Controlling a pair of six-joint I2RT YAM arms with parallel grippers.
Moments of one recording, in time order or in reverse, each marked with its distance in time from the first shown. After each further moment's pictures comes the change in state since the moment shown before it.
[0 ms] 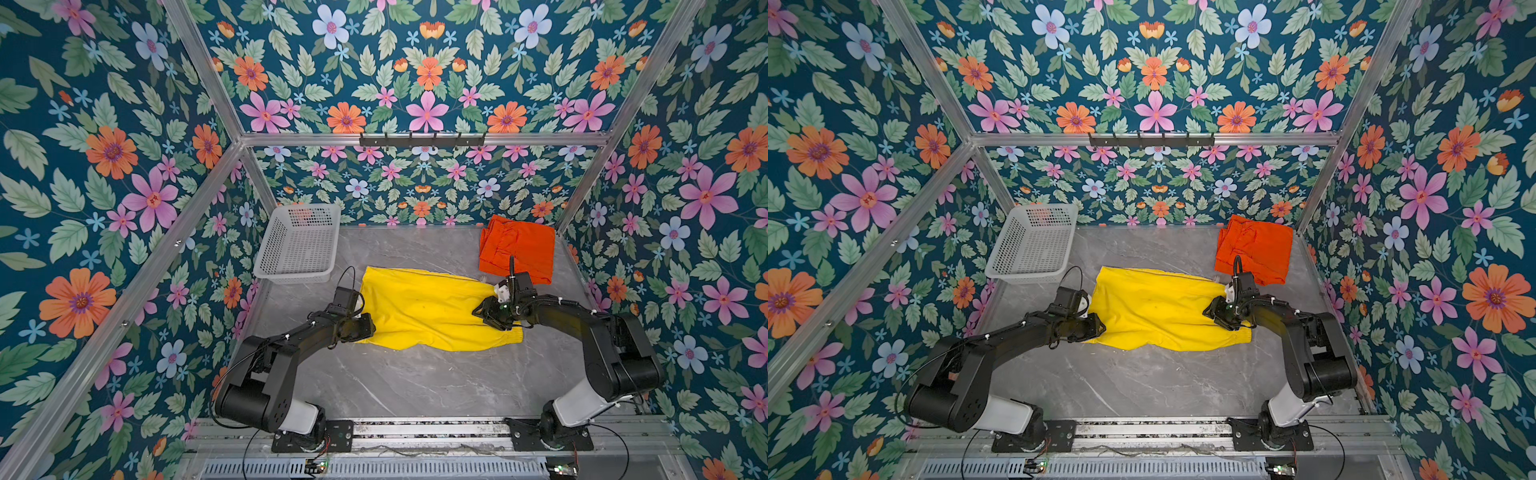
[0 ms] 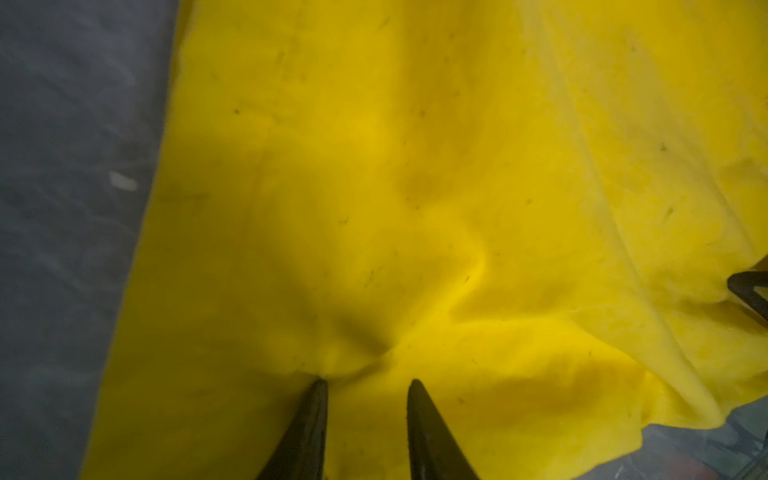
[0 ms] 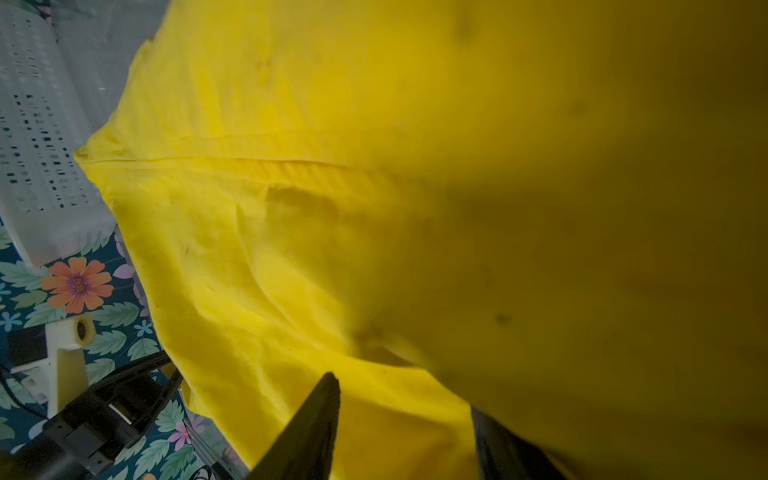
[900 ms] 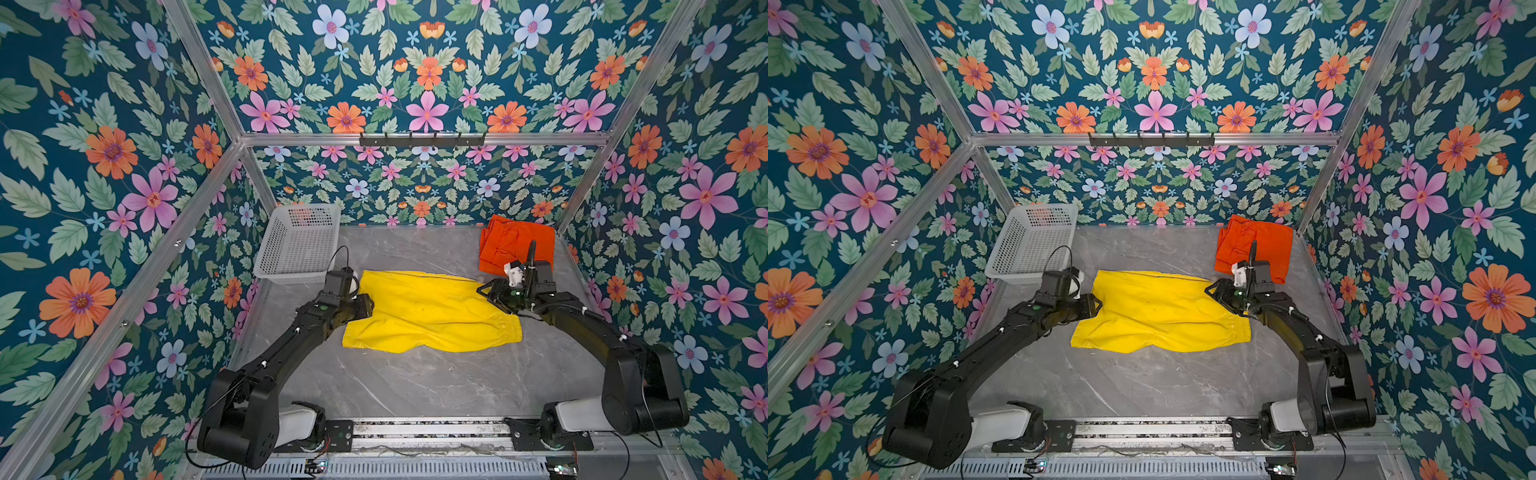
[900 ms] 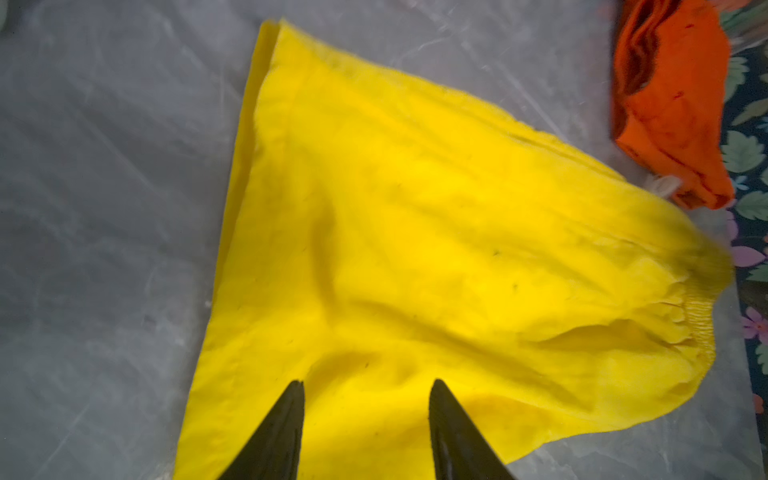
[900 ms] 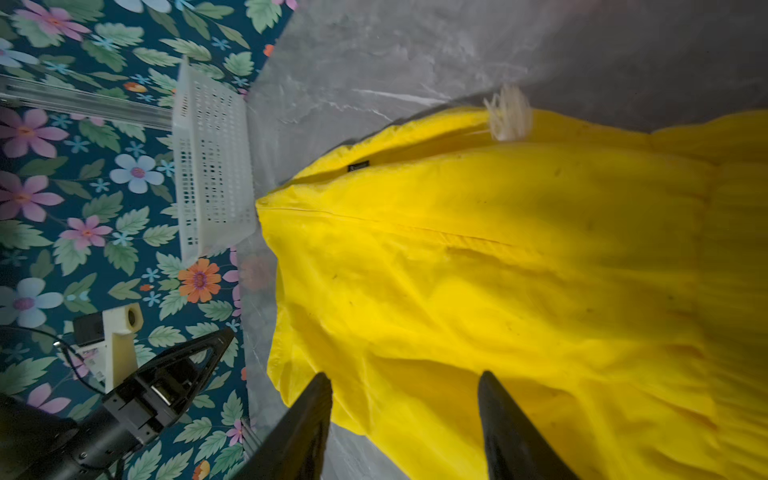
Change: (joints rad) left arm -0.029 -0.176 0.188 -0.098 -0.056 0.103; right arm -0.077 -0.270 0.054 -0.024 -0.077 -0.004
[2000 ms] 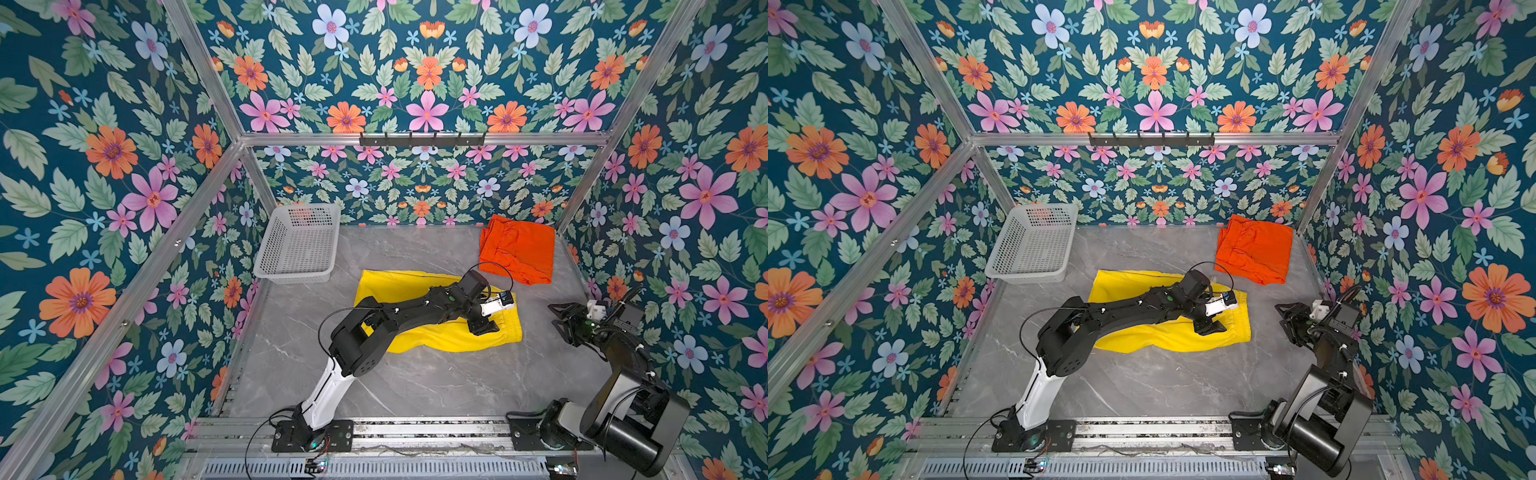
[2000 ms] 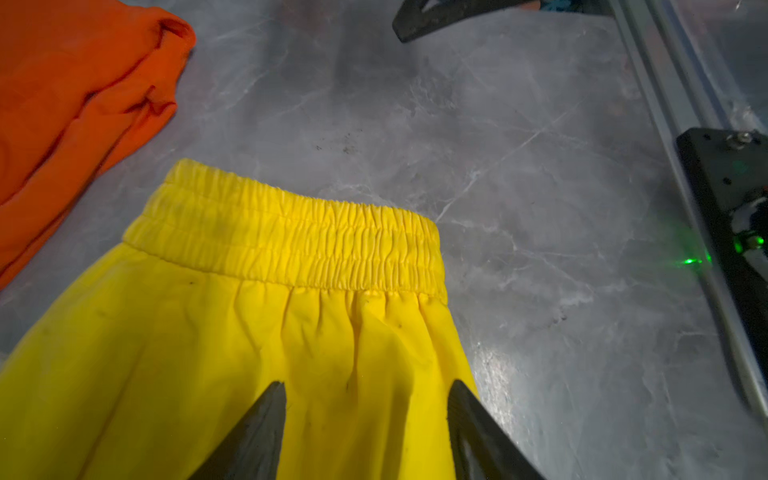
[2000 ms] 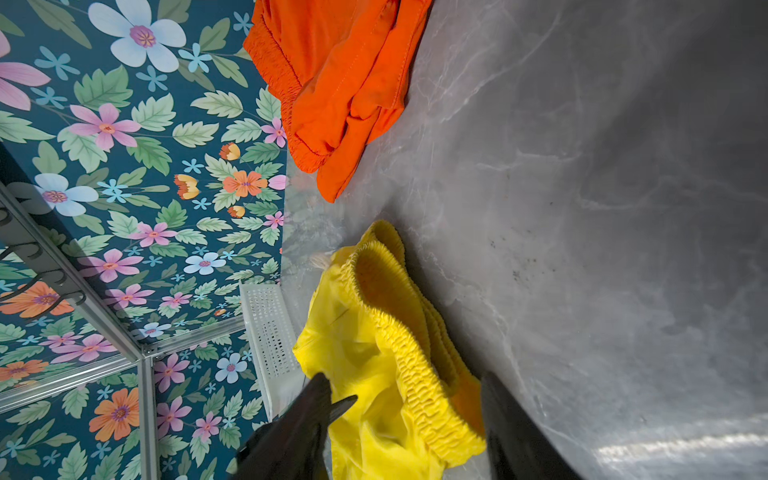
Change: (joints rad) left arm -0.664 0.924 0.830 0.117 0.220 0.777; right arm -0.721 -0.124 -0.230 -0.069 -0.270 -0.027
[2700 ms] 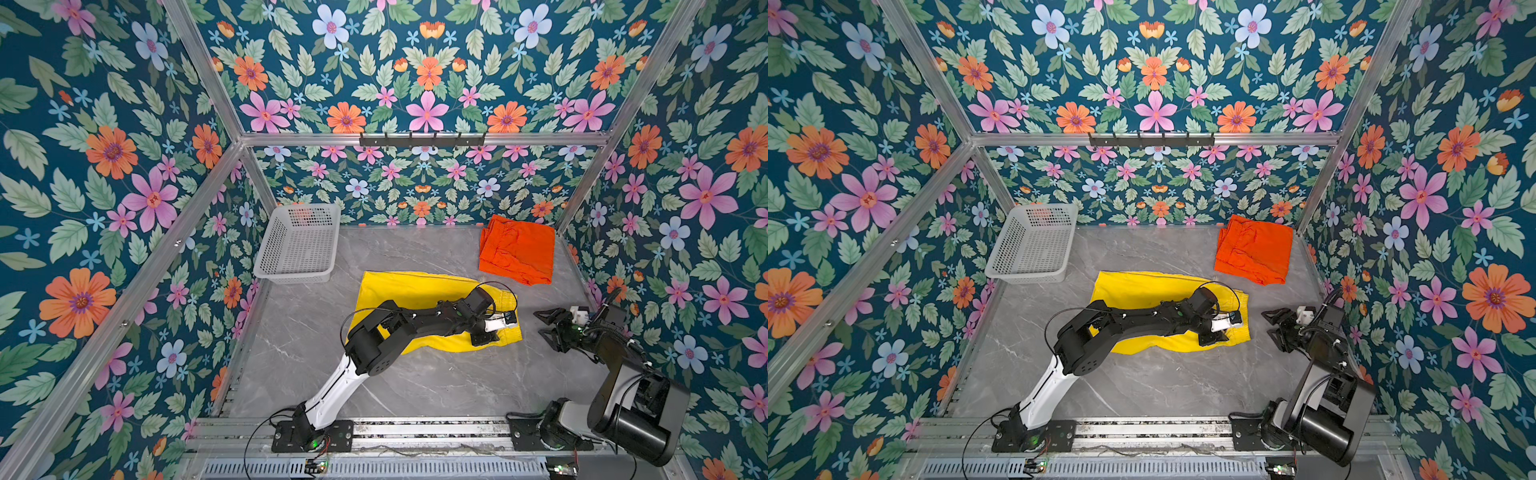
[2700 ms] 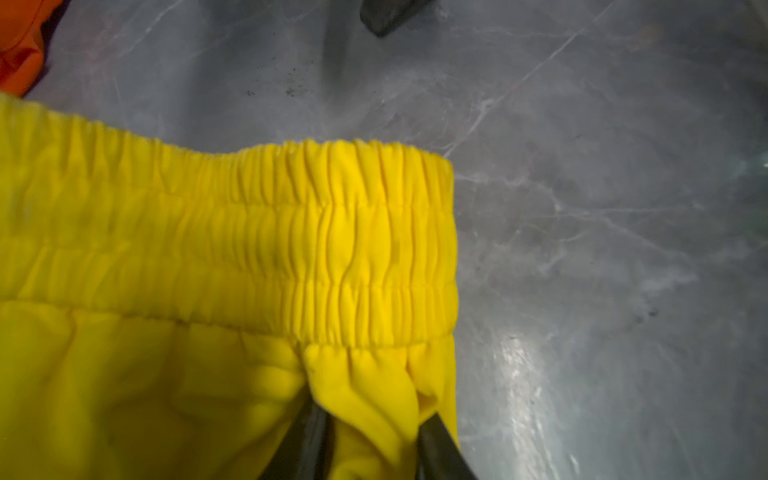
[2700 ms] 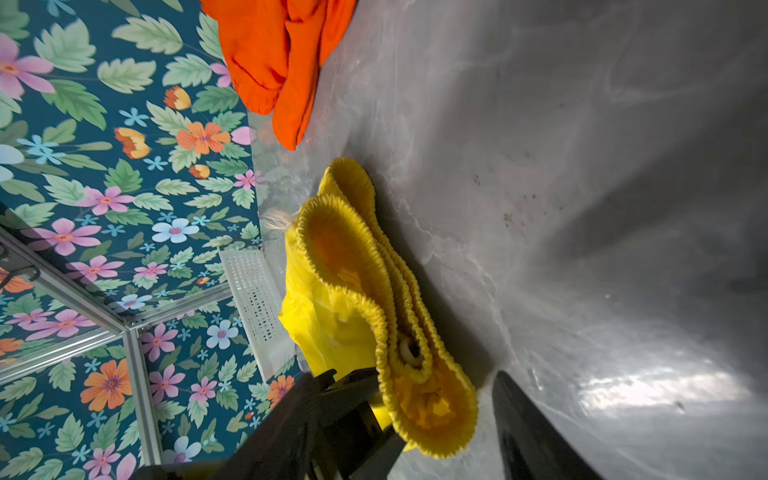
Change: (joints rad) left arm -0.013 0.082 -0.076 0.150 0.003 0.010; right arm 0.098 0.088 -0.043 -0.021 -0.011 -0.023
